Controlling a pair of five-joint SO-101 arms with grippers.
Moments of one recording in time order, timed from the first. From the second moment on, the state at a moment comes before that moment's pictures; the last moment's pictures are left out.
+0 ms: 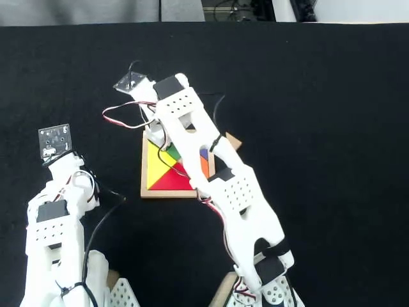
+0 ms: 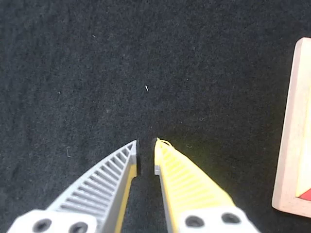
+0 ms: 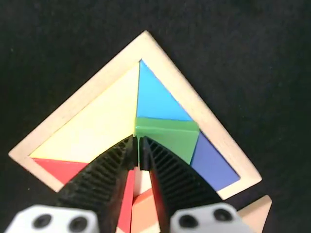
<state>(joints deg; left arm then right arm) -19.7 -52.8 77.7 39.4 -3.1 -30.7 52.9 -52.6 96.1 18.9</state>
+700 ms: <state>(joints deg) -19.7 -52.8 77.7 39.4 -3.1 -29.0 60.2 -60.7 94.9 16.0</state>
